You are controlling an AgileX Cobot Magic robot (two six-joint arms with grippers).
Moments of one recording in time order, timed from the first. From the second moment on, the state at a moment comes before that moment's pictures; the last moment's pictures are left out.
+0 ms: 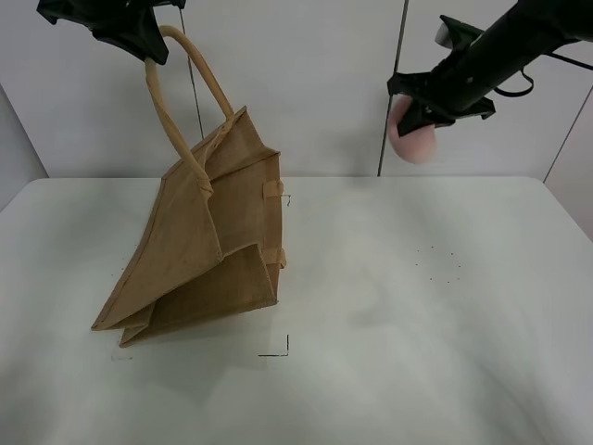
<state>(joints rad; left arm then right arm) -0.26 1.85 -2.13 -0.05 1.17 -0.07 0.15 1.95 -1.80 0.49 0.93 -0.26</state>
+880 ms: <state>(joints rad) -0.26 1.79 -2.13 -0.05 1.17 -0.07 0.63 2.27 -1.81 0.61 0.34 -0.31</state>
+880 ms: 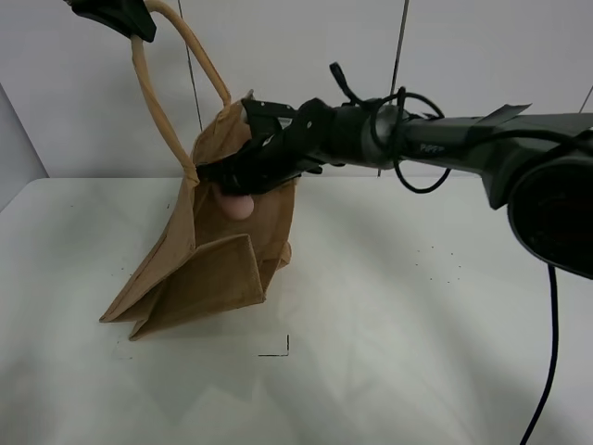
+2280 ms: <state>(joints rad) -0.26 1.79 -2.13 -0.05 1.17 -0.07 0.42 2.08 -1.82 0.13 1.04 -0.08</state>
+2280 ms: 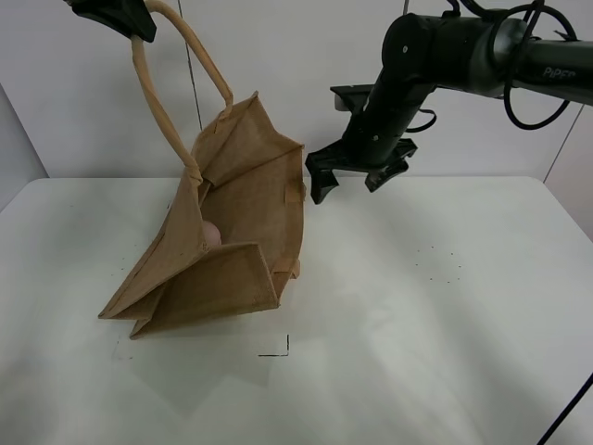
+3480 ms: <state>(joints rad) -0.26 1.79 -2.13 -0.05 1.17 -0.07 -0.01 1.76 -1.46 0.06 1.21 -0.08</state>
